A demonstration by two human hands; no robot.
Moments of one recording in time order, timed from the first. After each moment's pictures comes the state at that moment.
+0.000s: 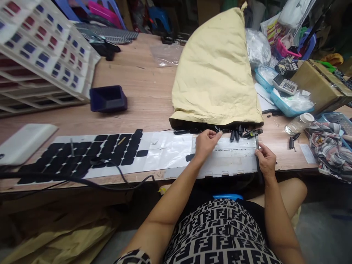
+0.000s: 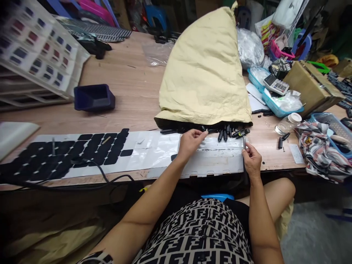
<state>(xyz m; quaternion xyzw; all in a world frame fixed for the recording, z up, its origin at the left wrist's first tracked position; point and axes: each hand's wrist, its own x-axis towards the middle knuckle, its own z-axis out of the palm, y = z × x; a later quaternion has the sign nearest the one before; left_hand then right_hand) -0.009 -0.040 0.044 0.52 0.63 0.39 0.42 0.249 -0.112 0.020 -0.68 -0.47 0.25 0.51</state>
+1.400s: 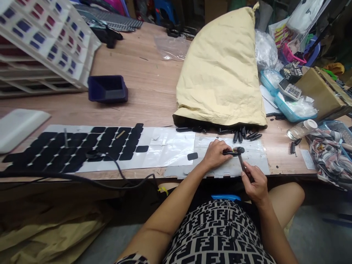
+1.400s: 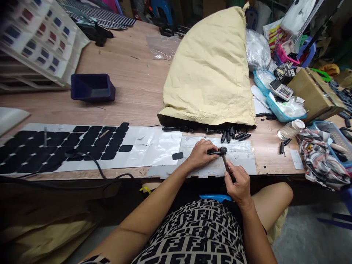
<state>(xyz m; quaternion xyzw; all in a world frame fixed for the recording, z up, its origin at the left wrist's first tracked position) -0.001 -0.058 0.013 0.78 0.47 0.28 0.31 0.187 -0.174 0.050 -0.55 -0.74 0.10 0.39</state>
